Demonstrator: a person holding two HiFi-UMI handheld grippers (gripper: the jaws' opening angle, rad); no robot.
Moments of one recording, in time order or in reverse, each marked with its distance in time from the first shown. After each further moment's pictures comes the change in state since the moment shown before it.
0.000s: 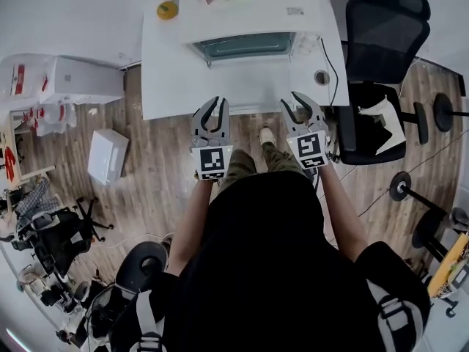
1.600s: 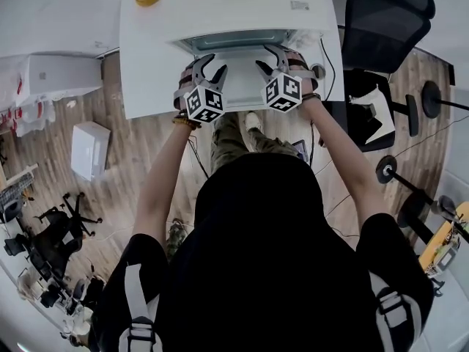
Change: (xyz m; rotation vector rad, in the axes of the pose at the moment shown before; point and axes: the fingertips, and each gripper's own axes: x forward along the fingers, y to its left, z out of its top) left arm 0.164 0.017 -0.121 0.402 0.295 -0.303; right arm 0.182 -0.023 -0.038 -0.574 0.256 0.151
